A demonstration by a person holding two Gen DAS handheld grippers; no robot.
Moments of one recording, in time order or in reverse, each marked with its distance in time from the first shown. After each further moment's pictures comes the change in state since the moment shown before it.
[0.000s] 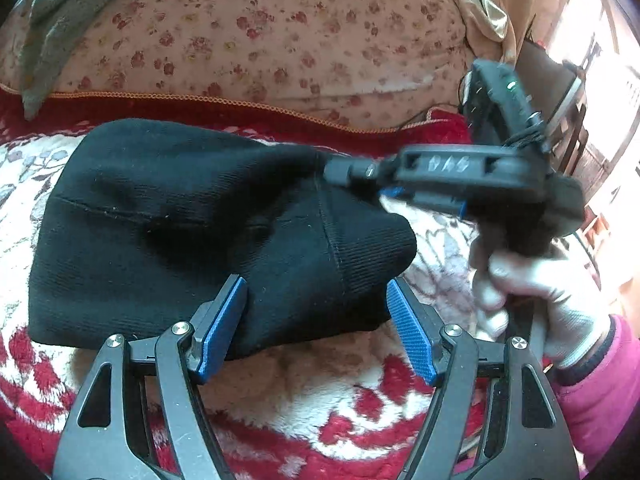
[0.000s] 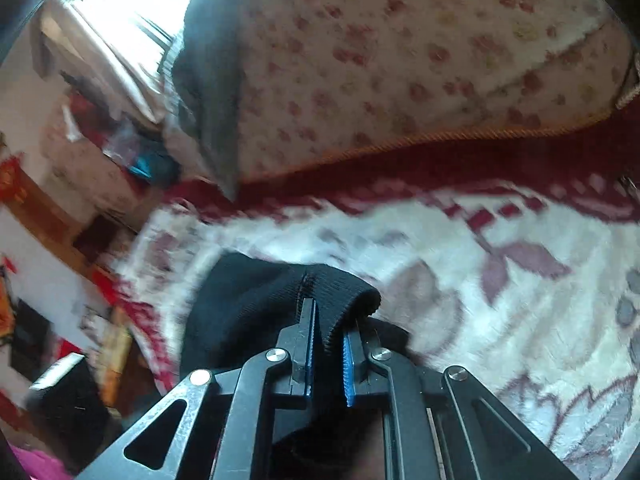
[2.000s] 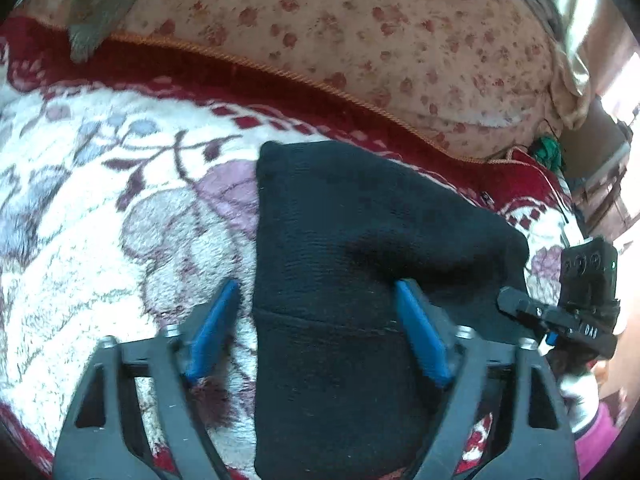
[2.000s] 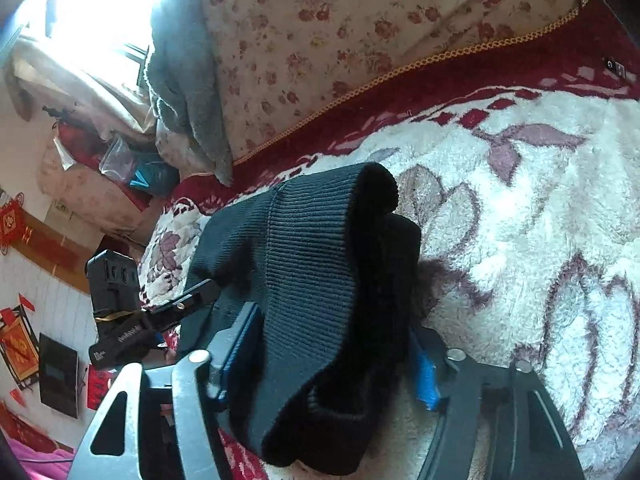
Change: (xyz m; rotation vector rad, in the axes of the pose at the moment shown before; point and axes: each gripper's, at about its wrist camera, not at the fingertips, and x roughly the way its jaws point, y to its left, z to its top) left arm 0.001 0.146 0.047 -0.175 0.100 0.037; right arm 0.012 -0.007 -0.045 0.148 0.021 0.103
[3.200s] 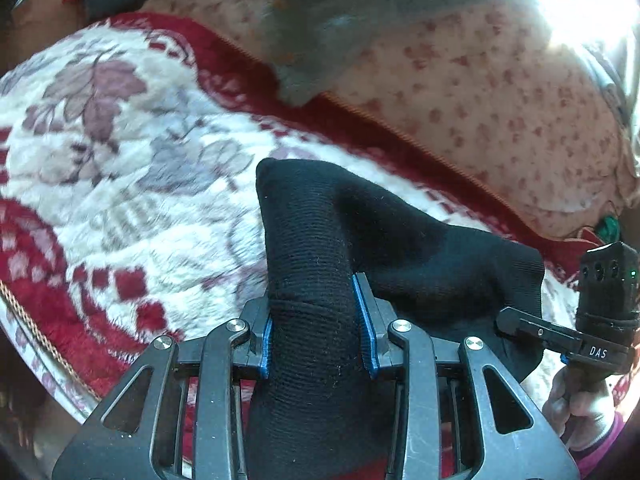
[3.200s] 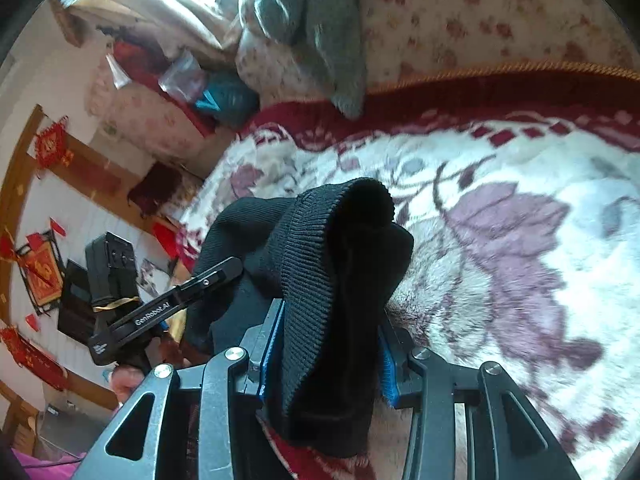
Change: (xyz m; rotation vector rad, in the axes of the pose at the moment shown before) left arm -0.140 0.161 -0.017 -0.193 -0.163 0.308; right arm 0.162 0.174 -0.005 -0.216 0.205 0.174
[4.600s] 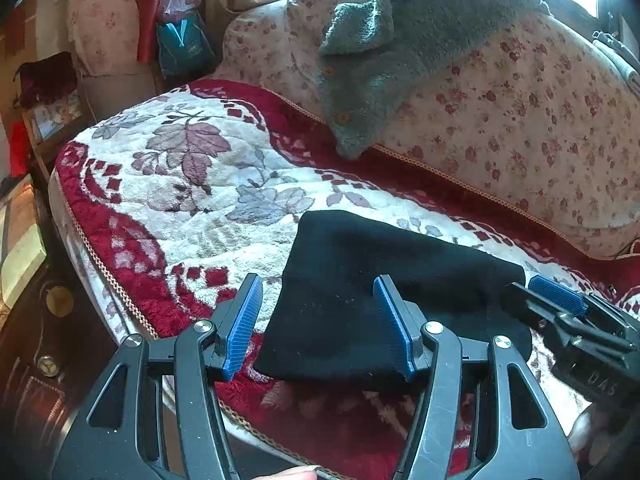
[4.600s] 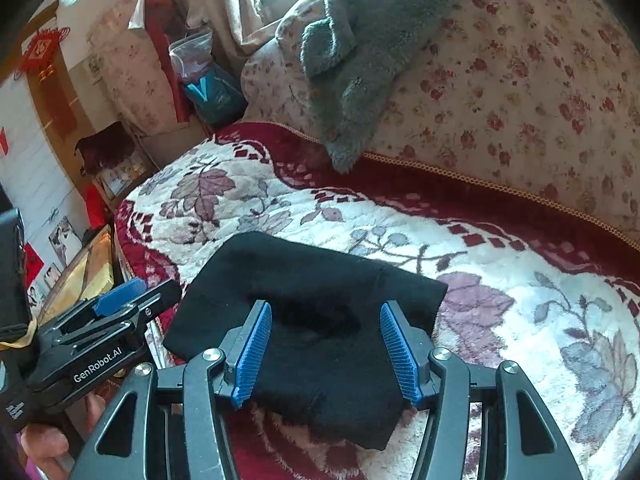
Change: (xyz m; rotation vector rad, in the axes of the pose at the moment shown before) left arm -0.074 -0.057 -0.033 0.011 -0.220 0.333; right arm -0.018 0.098 -0.010 -0.309 -0.152 -0.369
